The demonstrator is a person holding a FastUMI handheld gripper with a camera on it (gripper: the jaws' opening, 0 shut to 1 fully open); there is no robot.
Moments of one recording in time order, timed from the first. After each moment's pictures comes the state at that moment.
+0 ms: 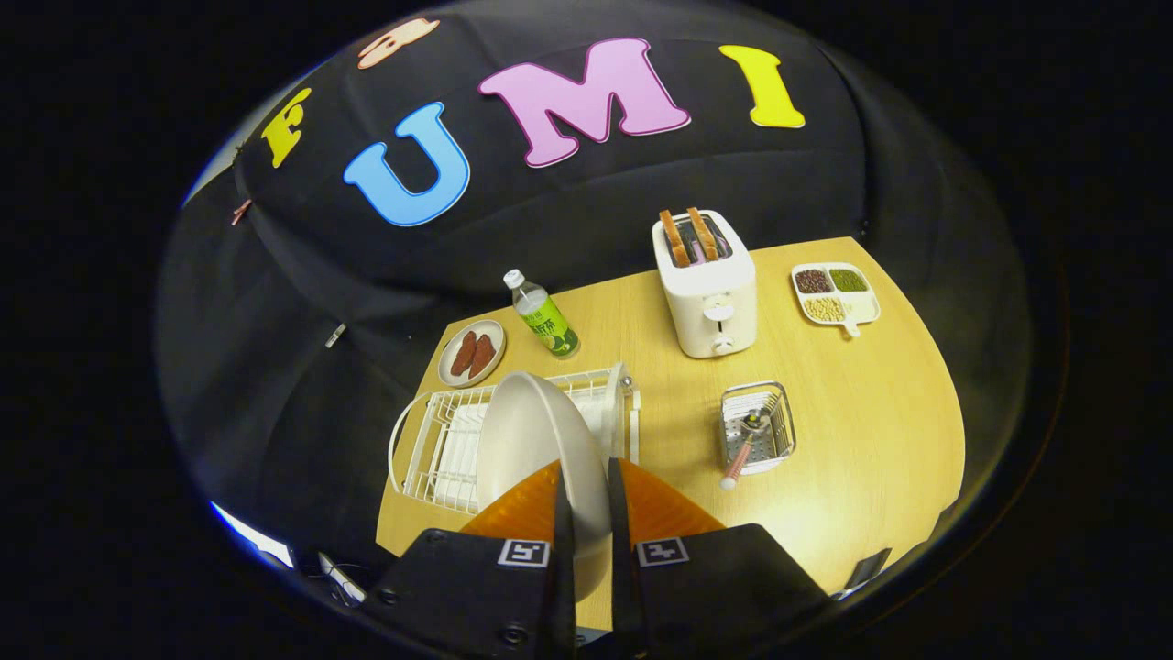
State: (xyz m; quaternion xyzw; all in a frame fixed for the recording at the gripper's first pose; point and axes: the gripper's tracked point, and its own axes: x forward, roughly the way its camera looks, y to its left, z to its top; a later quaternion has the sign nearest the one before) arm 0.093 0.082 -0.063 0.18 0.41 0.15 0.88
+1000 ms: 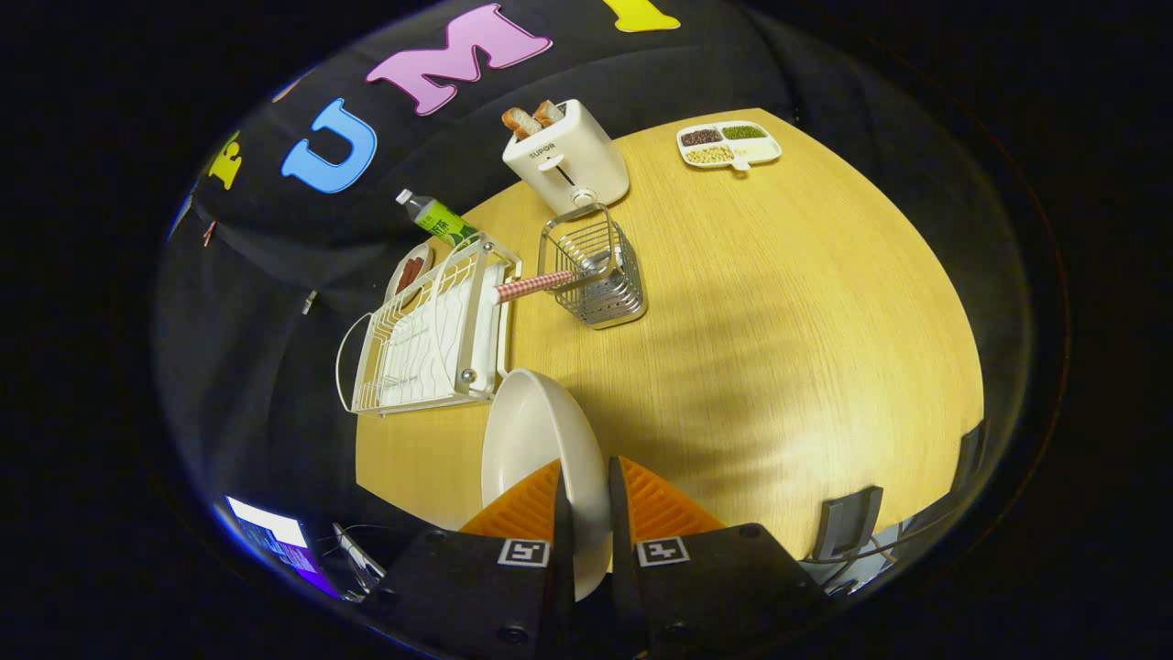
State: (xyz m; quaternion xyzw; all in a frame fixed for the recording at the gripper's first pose) arm 0.004 -0.040 -0.219 0.23 0.53 0.14 0.81
